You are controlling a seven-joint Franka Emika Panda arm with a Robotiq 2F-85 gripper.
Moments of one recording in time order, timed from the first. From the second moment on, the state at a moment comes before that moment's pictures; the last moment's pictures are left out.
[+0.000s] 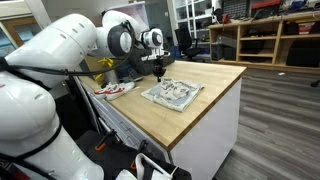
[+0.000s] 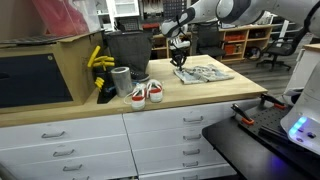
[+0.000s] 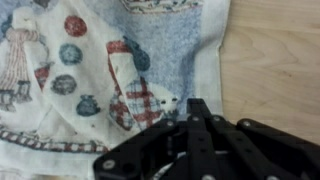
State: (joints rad) arm 0.05 1.16 0.12 -0.81 -0.12 1.61 0.34
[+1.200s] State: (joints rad) arm 0.05 0.74 0.09 -1.58 -0.10 1.92 0.19
